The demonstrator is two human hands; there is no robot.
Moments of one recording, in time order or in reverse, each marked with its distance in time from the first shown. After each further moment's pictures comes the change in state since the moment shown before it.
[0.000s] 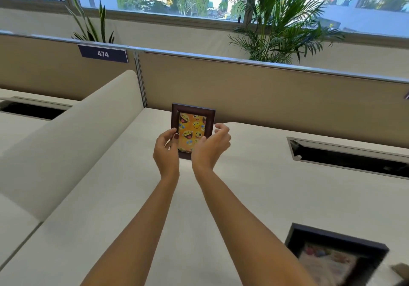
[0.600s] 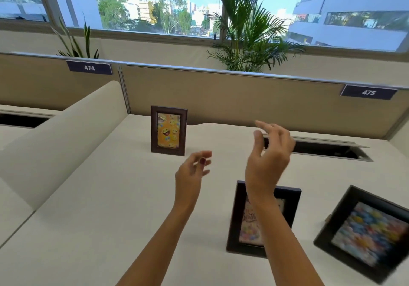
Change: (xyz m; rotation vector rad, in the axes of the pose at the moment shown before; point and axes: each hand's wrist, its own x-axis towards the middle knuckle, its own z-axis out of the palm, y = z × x) left_hand -0.185 0.076 -0.006 -0.129 -0.529 0.062; right_hand -0.027 -0.007 -0.253 -0.082 0.368 -0.570
